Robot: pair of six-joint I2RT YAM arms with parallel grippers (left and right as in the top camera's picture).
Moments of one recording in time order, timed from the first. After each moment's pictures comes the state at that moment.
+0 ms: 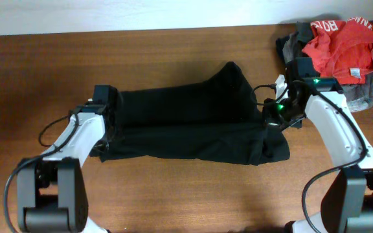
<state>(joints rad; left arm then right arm) -0.06 1.78 1.07 -0.73 -0.26 -0.31 -0.01 1.68 1.30 -1.05 -0.21 0.17</state>
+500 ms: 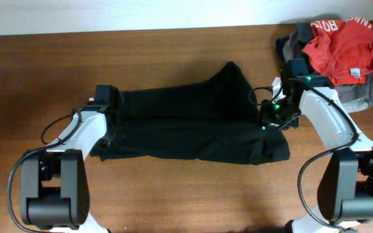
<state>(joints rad) -0.06 1.82 1.07 -0.66 -0.27 -0.32 -0.01 1.77 1.30 -1.02 -0.20 0.16</state>
